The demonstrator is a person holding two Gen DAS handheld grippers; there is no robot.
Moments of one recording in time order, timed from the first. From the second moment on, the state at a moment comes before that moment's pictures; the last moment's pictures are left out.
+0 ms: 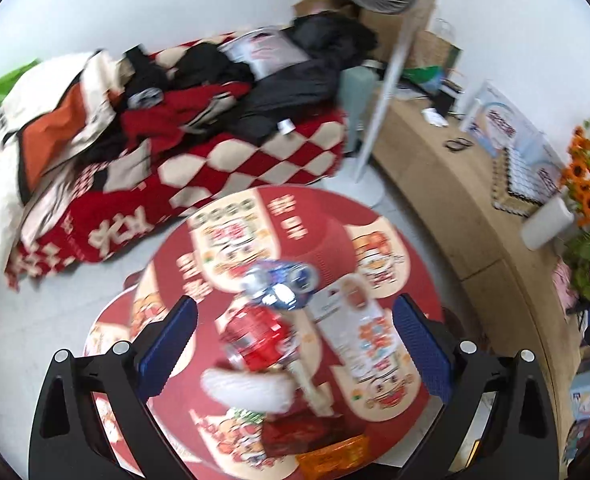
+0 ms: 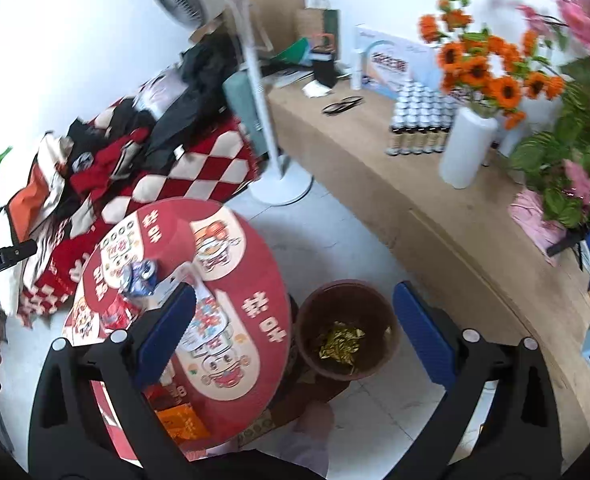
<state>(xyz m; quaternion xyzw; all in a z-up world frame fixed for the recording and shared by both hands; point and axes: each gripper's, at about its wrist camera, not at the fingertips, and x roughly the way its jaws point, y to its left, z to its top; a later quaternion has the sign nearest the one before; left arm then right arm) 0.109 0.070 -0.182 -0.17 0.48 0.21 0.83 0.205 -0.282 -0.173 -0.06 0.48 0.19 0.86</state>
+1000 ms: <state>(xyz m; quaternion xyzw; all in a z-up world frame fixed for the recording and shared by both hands) 0.041 0.132 -0.421 -0.40 0.59 0.24 0.67 0.137 -0.158 -0.355 -0.16 0.59 0.24 0.76</state>
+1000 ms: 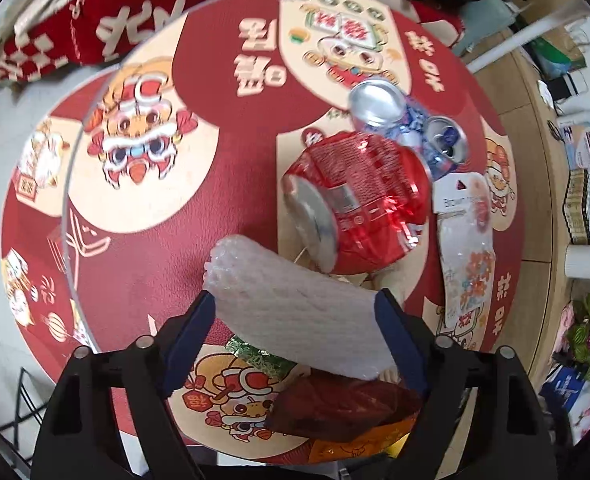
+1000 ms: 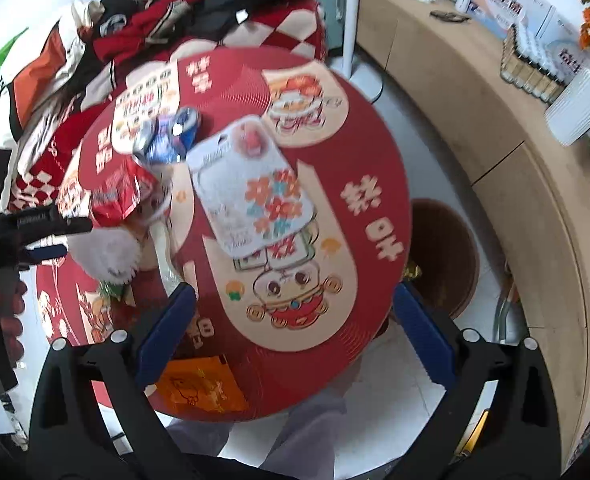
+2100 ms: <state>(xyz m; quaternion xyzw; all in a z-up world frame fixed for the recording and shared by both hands) -0.010 0.166 -0.302 -0.32 0.51 0.20 0.77 0.098 -0.082 -0.419 -0.14 0.66 0.37 0.63</state>
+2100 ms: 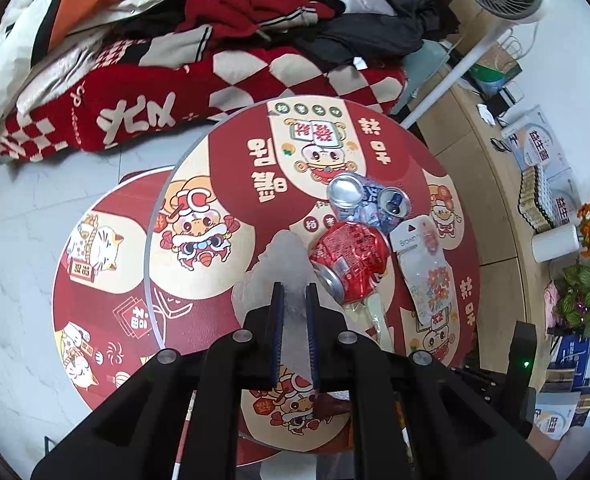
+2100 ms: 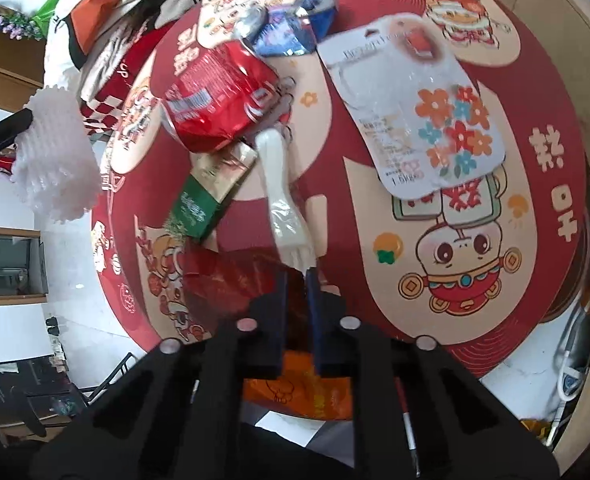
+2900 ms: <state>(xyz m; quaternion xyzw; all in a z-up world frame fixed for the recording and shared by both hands) 0.037 0.138 -0.223 -0.27 0.47 0.15 0.83 0.168 -0.133 -0.260 -0.05 0.53 0.33 0.78</state>
